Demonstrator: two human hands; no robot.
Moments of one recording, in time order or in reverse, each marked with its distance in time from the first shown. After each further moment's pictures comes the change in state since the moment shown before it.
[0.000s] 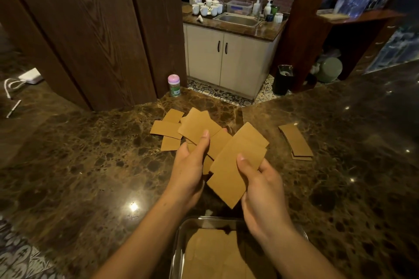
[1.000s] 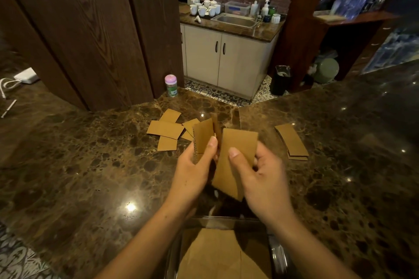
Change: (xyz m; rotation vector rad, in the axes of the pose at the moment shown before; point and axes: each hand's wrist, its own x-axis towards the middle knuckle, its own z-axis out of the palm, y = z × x) left_hand -0.009 -0.014 0.001 0.260 -0.047 0.119; right_hand 0.005 -0.017 -0.016 -0.645 -0.155 -0.506
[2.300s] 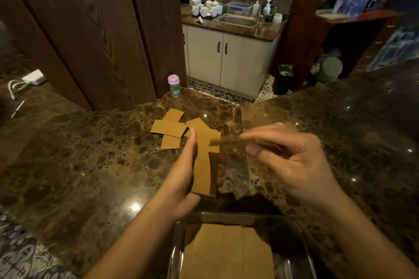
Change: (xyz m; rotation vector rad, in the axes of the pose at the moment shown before) left_hand -0.012 0.017 -0.016 -0.338 -0.130 -0.360; right_hand 0.023 -0.023 -0.058 -0.083 -0.263 -0.402
